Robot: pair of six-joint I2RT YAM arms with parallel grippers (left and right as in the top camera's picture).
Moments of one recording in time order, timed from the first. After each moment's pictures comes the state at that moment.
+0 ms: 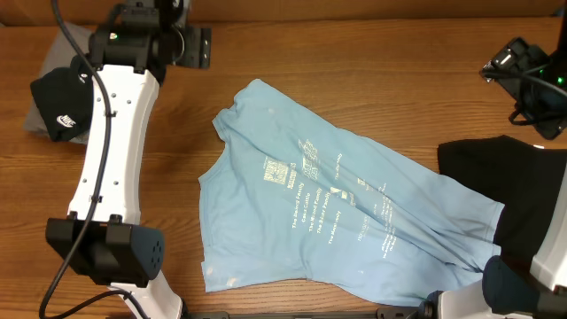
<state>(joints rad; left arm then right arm) -0.11 1.89 2.04 -1.04 -0.08 0.04 -0.17 1.69 2.22 -1.62 0.05 0.62</state>
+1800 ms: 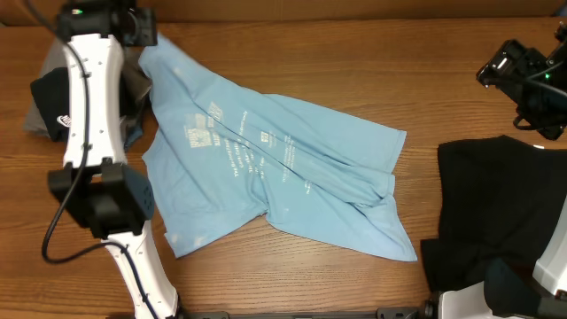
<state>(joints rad) 0.10 2.22 2.37 -1.03 -0.08 0.05 -0.22 1.67 2.22 -1.63 -0.12 0.46</state>
